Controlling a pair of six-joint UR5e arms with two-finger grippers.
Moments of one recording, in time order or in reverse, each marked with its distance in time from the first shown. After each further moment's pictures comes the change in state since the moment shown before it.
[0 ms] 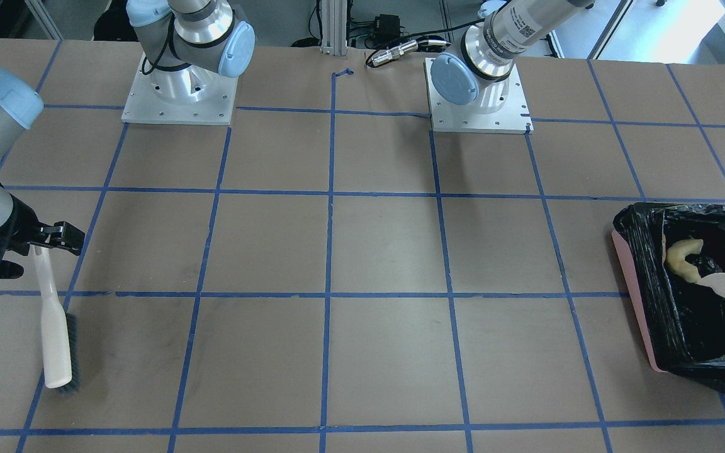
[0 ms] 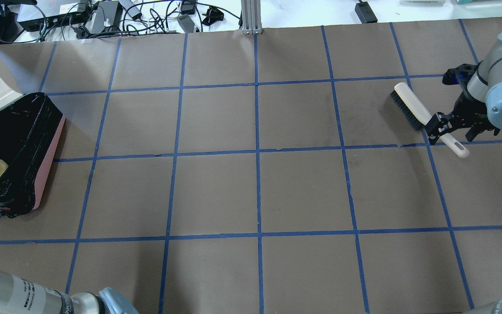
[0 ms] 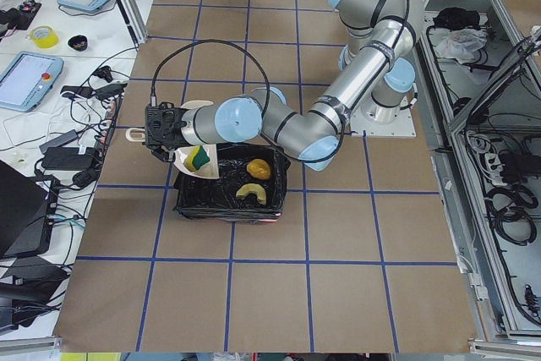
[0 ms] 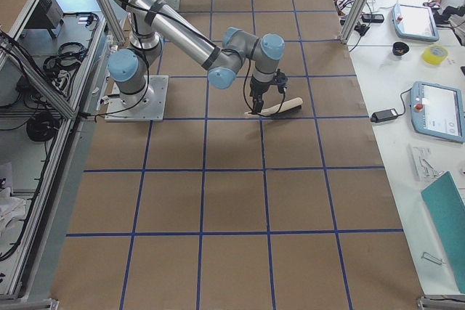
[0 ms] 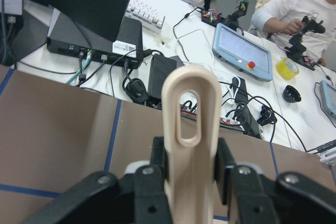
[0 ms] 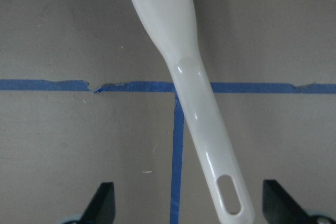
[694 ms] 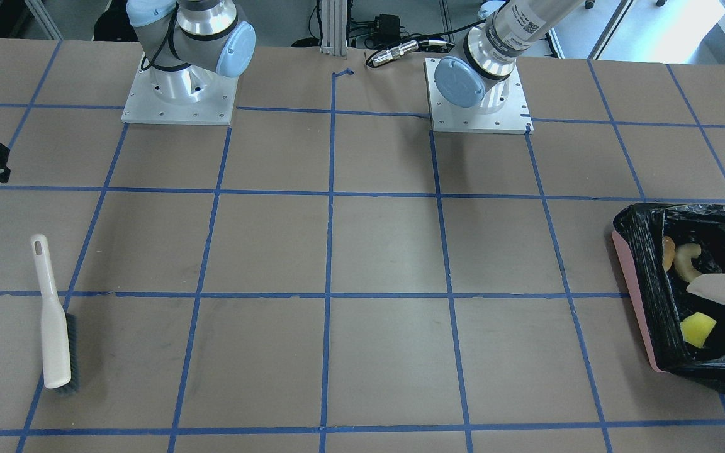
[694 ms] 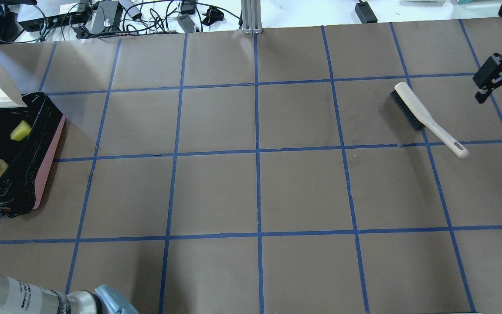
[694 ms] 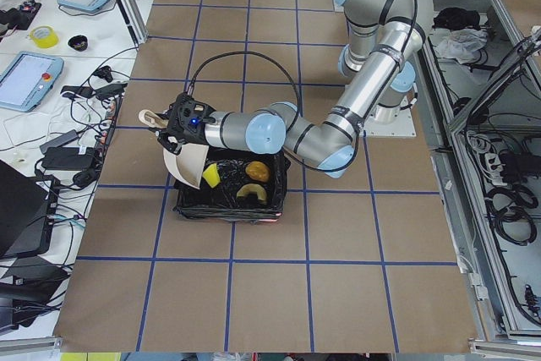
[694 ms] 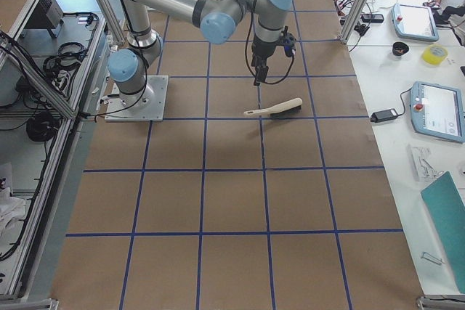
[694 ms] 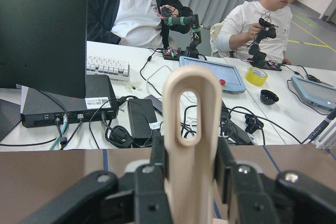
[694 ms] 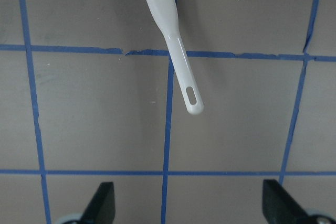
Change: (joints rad) left arm 0.046 0.036 -0.168 0.250 -0.195 0.179; right arm 0.001 -0.164 -0.358 0.528 -0.014 -0.015
